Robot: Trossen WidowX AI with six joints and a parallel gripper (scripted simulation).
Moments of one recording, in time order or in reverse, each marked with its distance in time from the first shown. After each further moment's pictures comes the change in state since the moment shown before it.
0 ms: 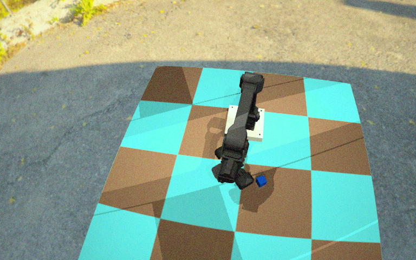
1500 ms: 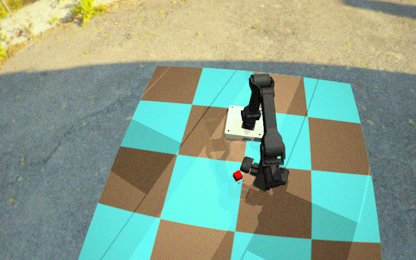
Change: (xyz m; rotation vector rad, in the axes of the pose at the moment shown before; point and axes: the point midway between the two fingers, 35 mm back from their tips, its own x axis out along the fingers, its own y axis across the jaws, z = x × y) arm 0.025 0.073 -0.099 -0.627 0.011 0.009
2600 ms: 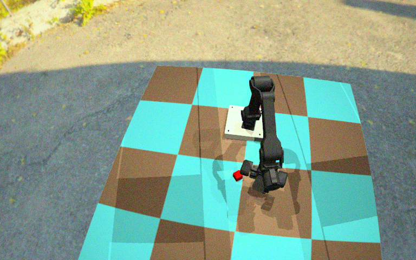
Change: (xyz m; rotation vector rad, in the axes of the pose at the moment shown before) arm 0.028 0.000 -0.001 -0.004 0.000 0.000
